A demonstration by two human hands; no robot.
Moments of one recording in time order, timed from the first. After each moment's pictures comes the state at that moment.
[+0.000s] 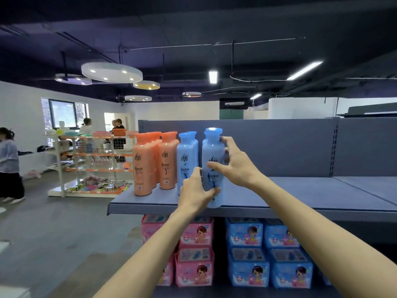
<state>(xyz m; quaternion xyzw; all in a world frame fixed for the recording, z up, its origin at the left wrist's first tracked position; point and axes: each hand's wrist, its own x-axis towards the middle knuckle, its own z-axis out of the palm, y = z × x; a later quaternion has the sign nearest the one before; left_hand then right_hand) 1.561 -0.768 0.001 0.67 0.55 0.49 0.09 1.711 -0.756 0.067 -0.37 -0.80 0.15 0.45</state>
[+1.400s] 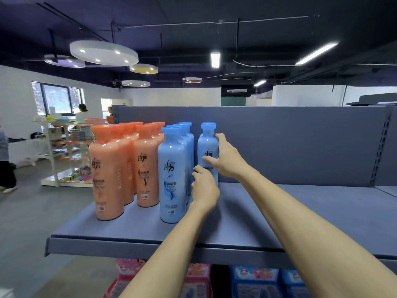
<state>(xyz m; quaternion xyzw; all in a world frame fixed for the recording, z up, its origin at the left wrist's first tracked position) 1.596 -0.558 -0.012 0.60 0.71 0.37 0.05 1.679 -0.525 0.049 -0.46 -0.78 0.14 0.40</state>
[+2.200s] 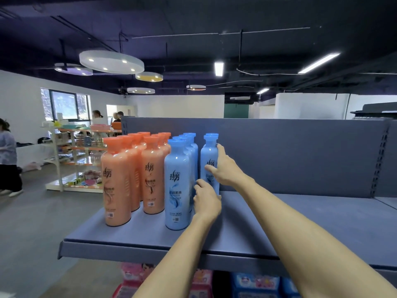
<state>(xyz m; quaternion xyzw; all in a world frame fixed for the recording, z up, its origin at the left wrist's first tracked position) 1.595 -0.577 -0.013 0.58 0.71 0.38 0.10 1.669 -0.533 0.055 -0.51 -0.77 0.16 0.35</state>
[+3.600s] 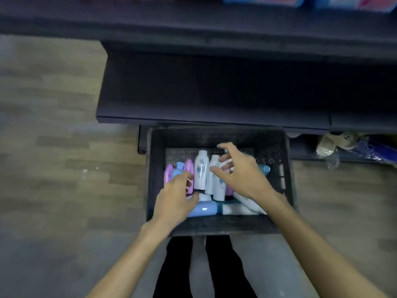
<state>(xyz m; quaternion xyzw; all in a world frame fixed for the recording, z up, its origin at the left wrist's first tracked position) 1.626 -0.940 -0.555 0.57 0.72 0.08 0.40 1.810 -0.868 -0.541 -0.60 -0.66 0.44 0.09</state>
